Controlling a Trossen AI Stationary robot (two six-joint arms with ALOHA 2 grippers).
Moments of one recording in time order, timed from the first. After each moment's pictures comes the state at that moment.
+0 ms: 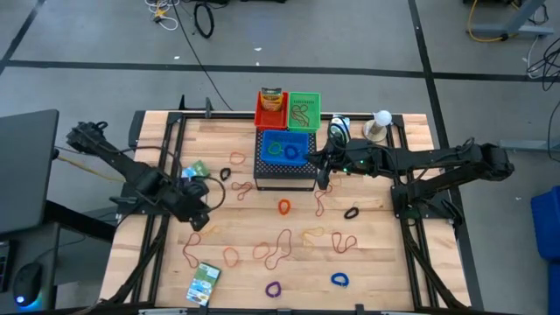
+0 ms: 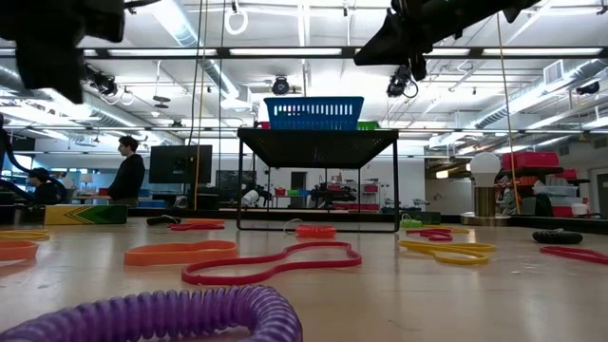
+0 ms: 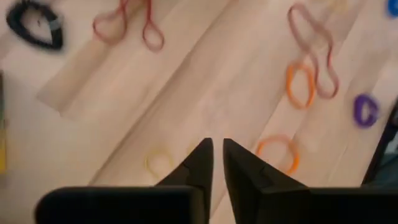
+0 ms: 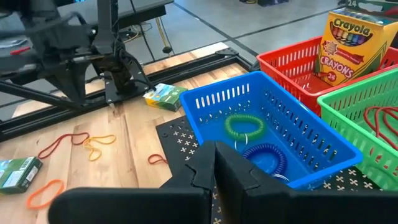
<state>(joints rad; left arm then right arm) -0.58 0.95 0.75 -0.89 -0.32 -1.17 -0.05 1.20 0.84 0.01 0.24 0.25</state>
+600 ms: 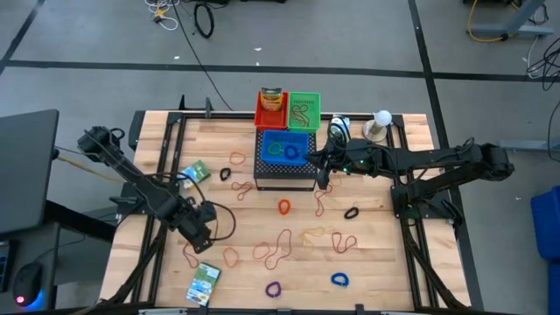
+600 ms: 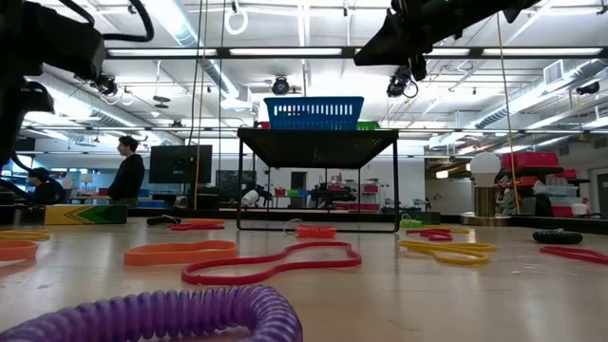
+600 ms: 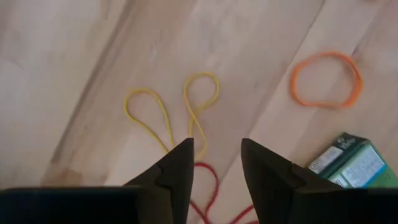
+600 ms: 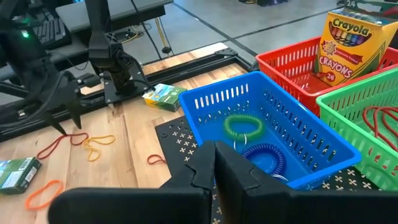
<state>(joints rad) -0.67 1.27 0.75 -0.83 -0.18 -1.16 -0.05 1.20 0.84 0.01 0.24 0.25</state>
